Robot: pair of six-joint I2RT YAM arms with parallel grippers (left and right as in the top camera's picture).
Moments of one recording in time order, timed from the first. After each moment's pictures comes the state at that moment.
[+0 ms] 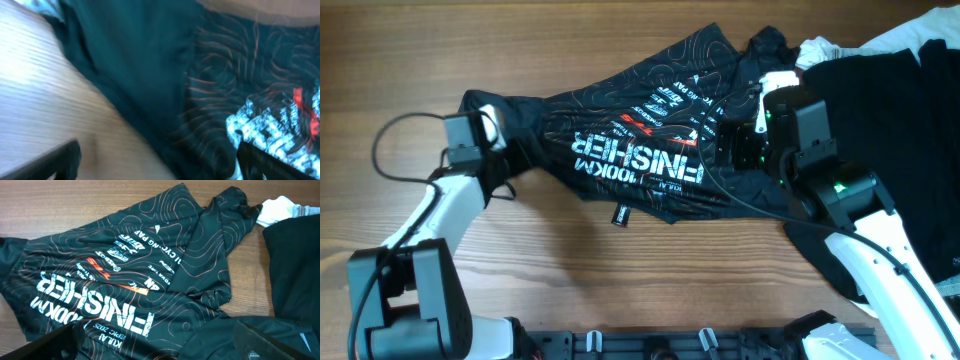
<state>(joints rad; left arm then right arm) 0.12 1.61 0.79 -0.20 0.26 -0.35 0.38 1.22 1.15 -0.72 0.14 0.25</state>
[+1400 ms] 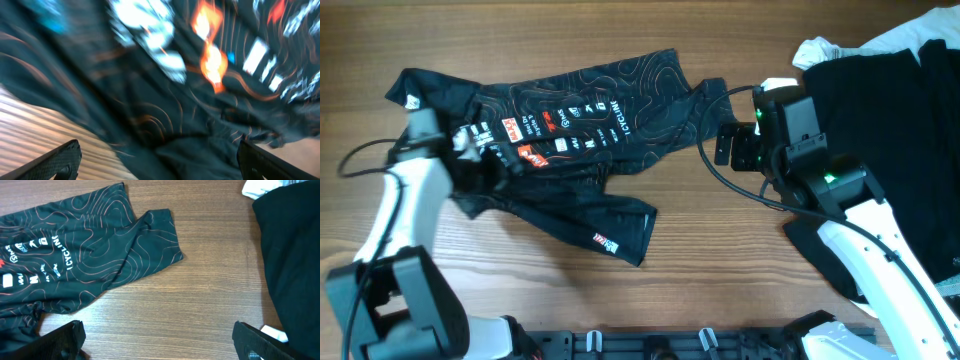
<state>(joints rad) 0.22 1.60 0.99 -0.82 0.31 -0.44 0.38 1.26 1.15 -0.78 0.19 0.33</state>
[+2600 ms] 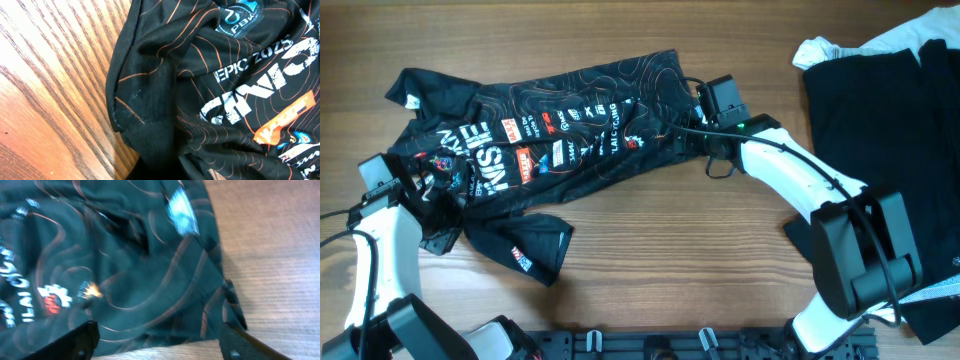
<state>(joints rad) 0.52 1.41 0.82 -0.80 0.12 -0.62 0.38 1.83 1.15 -0.39 -0.03 0.51</state>
